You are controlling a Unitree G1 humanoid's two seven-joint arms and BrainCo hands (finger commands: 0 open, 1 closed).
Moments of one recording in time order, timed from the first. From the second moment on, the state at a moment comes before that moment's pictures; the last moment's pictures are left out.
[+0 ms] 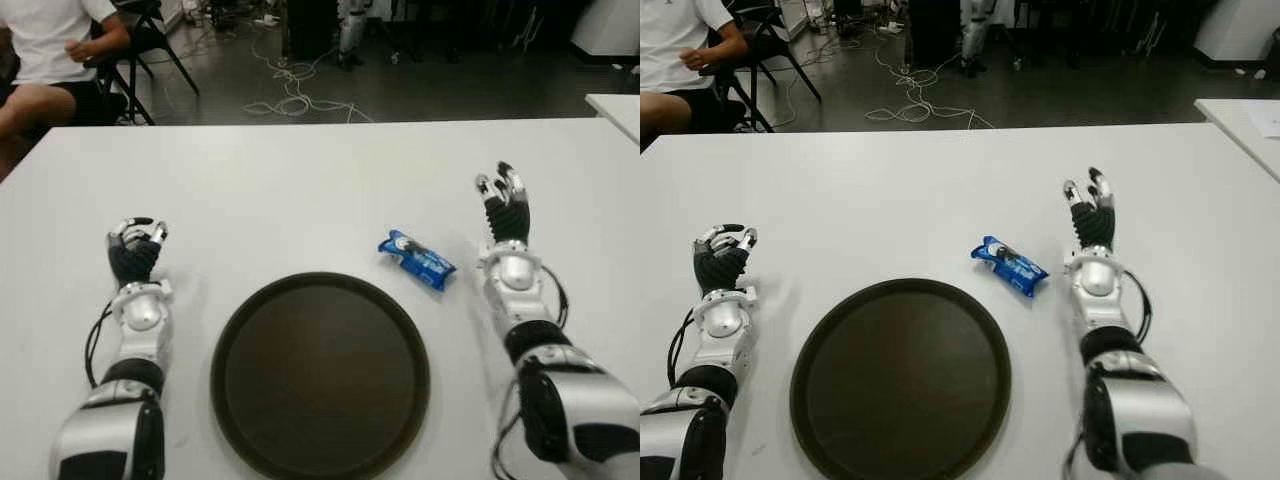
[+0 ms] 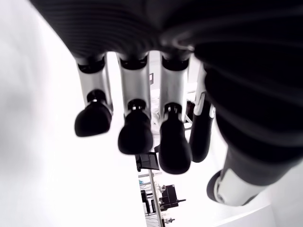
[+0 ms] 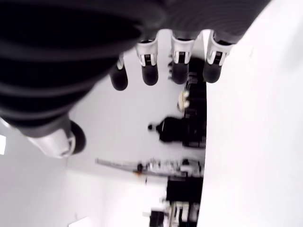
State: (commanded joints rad) left arm -0.53 0.20 0.20 1.17 0.04 -0.54 0.42; right arm -0.60 -0.22 -0.13 0.99 -0.03 -0.43 -0.10
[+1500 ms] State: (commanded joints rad) left arm -0.54 0.20 0.17 1.16 0.06 -0.49 0.46; right arm -0.44 -0.47 0.05 0.37 -0.27 -0.05 0.20
